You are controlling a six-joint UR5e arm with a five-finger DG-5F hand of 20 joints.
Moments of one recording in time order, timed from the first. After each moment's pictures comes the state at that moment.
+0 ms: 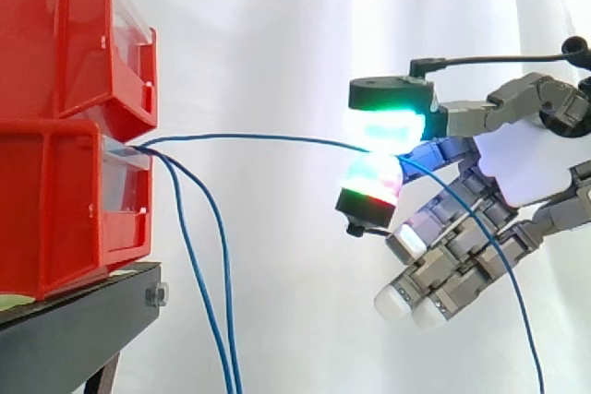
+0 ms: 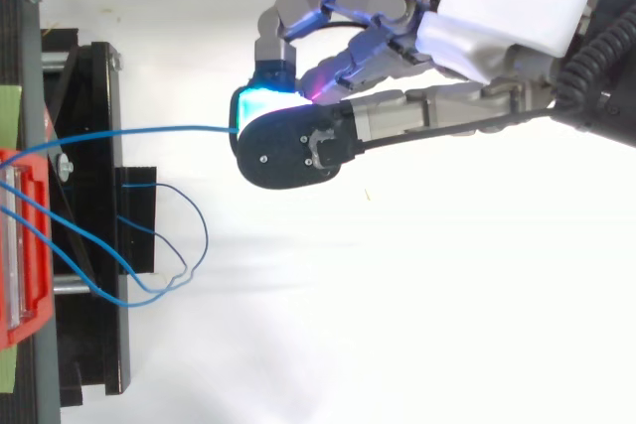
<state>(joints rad) 0.14 -2.24 -1.01 -3.42 -1.08 0.06</state>
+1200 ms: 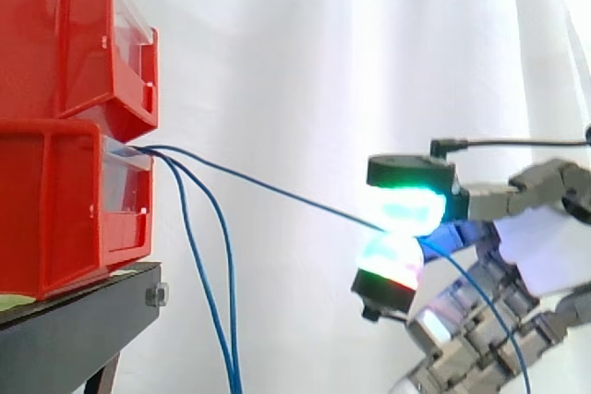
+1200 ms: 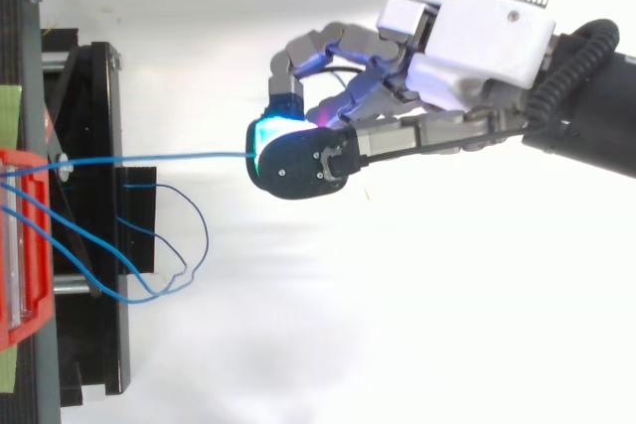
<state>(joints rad) 0.15 -2.24 -1.18 -3.24 -1.11 0.17</state>
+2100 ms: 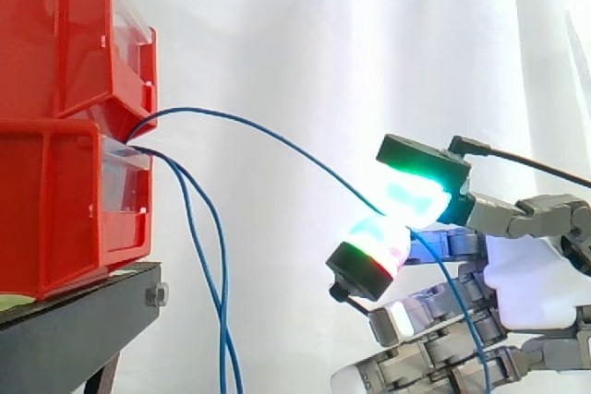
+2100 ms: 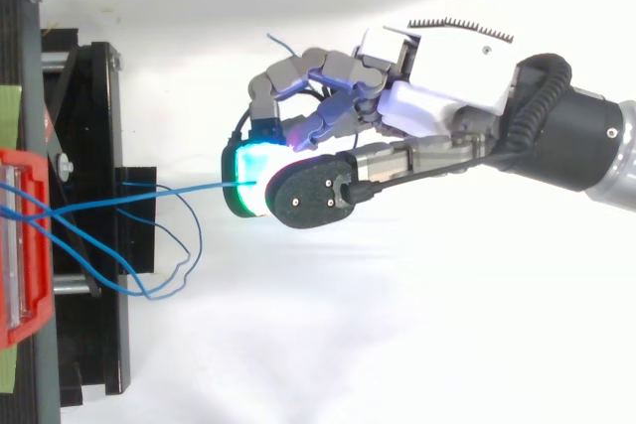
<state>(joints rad) 0.15 -2.24 -1.39 -2.72 -1.14 0.12</state>
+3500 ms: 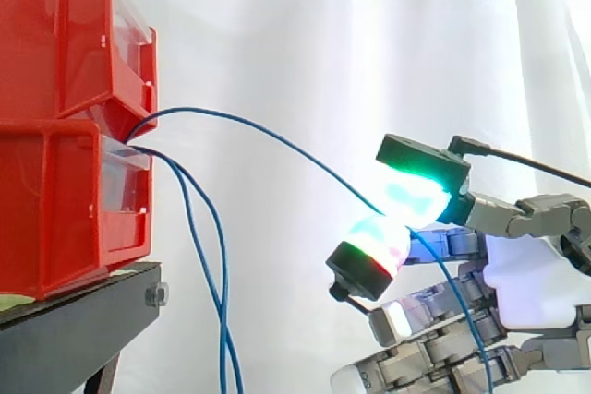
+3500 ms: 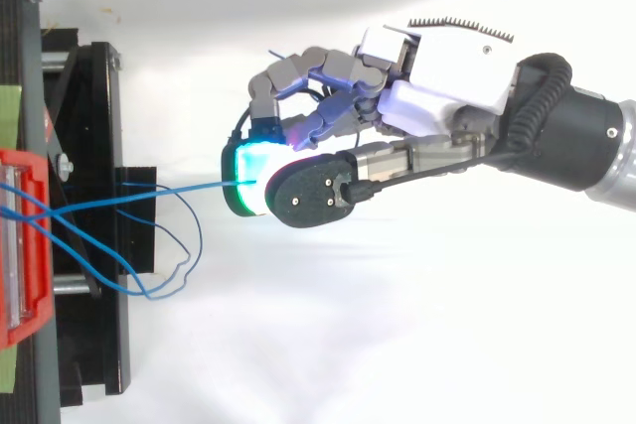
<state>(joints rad) 0.15 -2.24 -1.39 -2.72 -1.14 0.12</state>
